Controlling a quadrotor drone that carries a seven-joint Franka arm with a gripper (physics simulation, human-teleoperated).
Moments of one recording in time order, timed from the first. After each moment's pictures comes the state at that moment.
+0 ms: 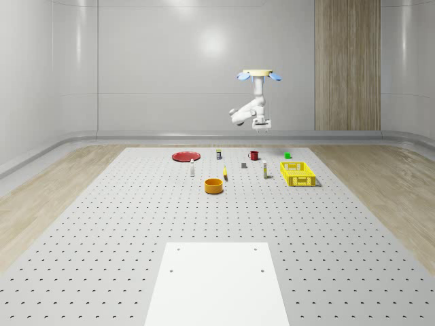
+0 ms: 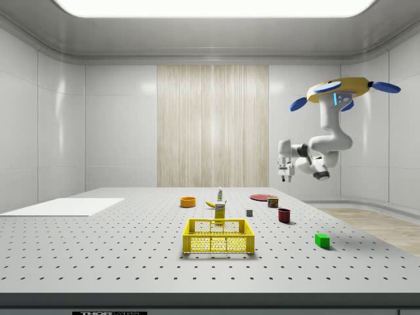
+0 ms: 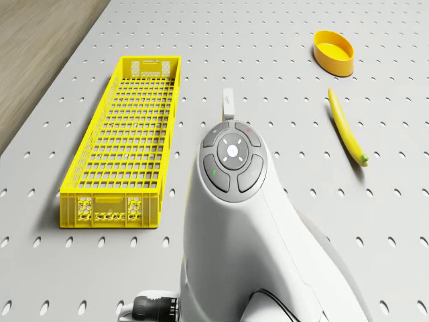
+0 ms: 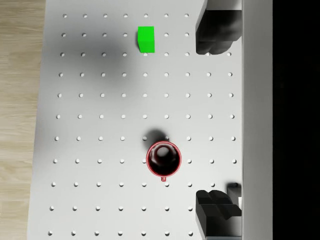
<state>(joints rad) -0.99 -1.03 1.23 -2.90 -1.98 1.17 1.53</state>
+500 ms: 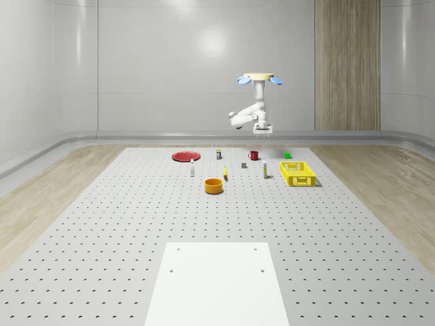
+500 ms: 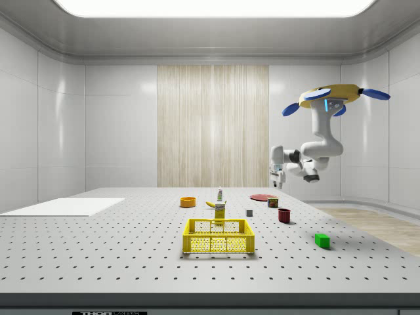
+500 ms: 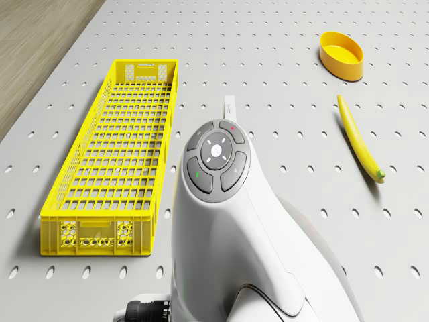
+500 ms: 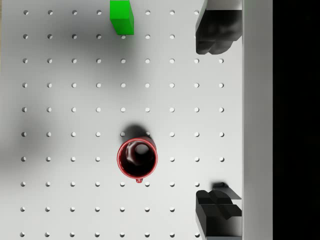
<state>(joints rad) -1.05 -1.10 1.27 -2.89 -1.97 1.19 1.58</state>
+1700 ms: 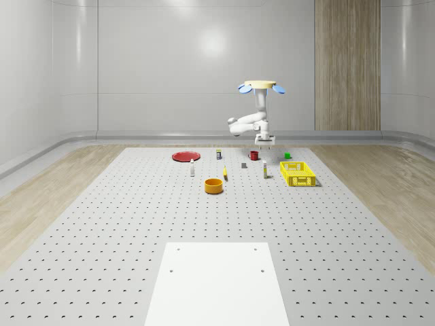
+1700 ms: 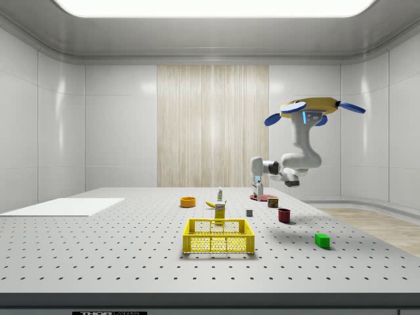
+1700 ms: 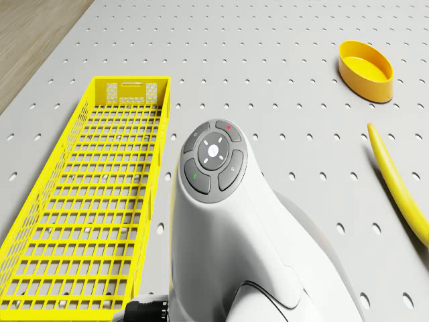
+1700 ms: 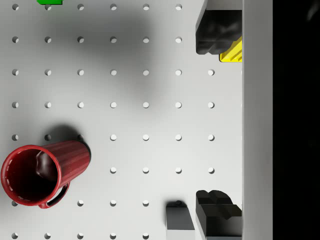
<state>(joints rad) -1.09 -1.22 1.31 -2.89 -1.91 1.29 1.62</state>
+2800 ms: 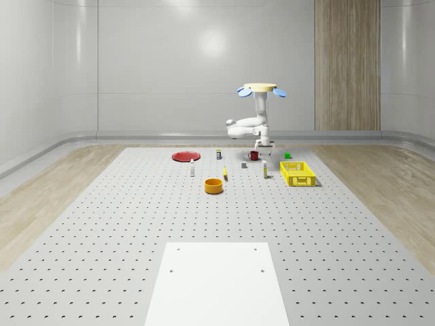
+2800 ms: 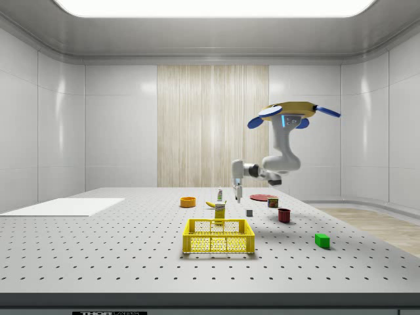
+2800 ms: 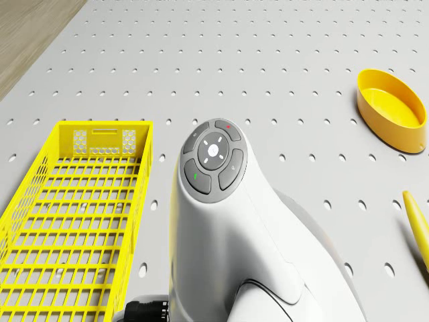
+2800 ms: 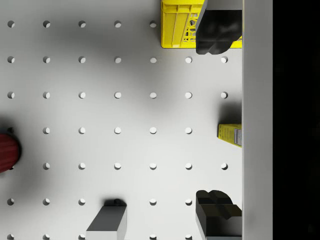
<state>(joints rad) -1.12 -1.31 1.33 -2.88 -1.87 1.38 1.65</state>
